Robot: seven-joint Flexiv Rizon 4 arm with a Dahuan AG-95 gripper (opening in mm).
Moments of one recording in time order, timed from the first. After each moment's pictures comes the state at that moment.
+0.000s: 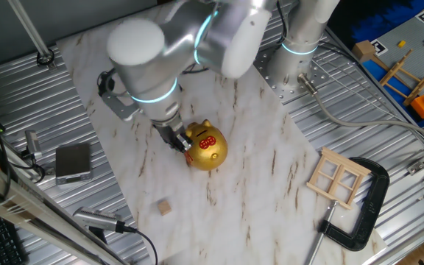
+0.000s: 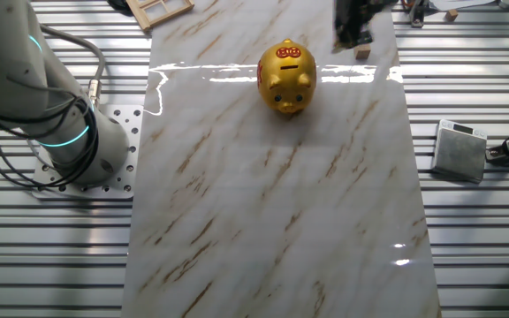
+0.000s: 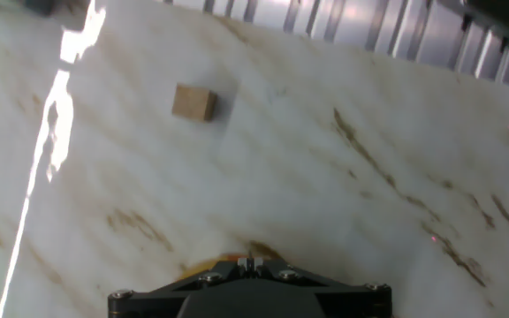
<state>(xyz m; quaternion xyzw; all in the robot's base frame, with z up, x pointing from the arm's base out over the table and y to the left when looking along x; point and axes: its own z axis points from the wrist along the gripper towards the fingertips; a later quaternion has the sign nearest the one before) 0.513 0.163 0.146 0.14 -0.99 -0.04 0.06</state>
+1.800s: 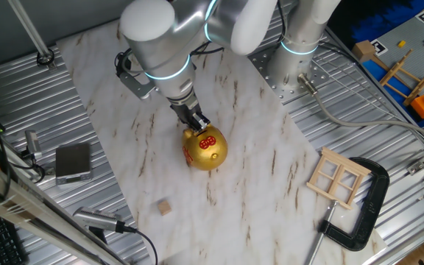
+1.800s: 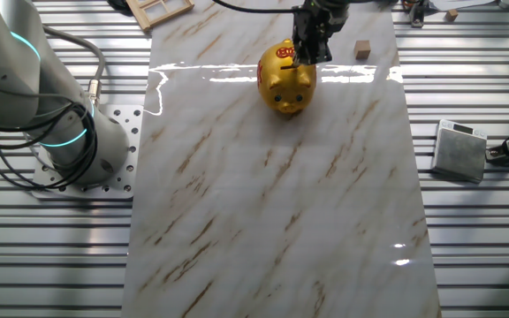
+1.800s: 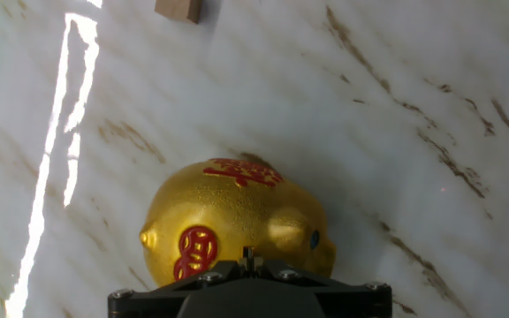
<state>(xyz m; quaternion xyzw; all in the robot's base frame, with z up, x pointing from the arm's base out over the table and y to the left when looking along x) 0.444 0.135 0.144 0.14 -0.99 -0.05 0.08</state>
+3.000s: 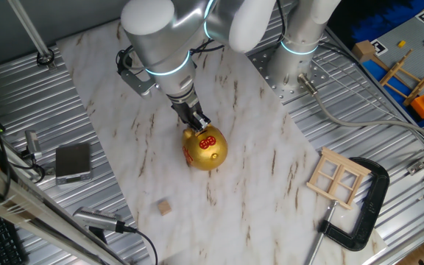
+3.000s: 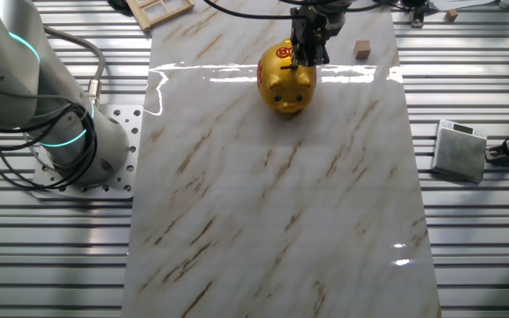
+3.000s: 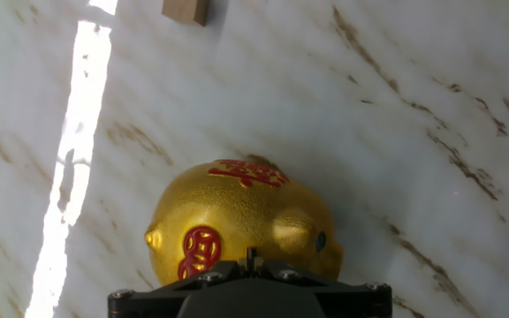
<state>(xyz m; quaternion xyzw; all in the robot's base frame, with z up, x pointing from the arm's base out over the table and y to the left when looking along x) 0.444 0.136 0.143 0.14 -0.99 -0.06 0.07</state>
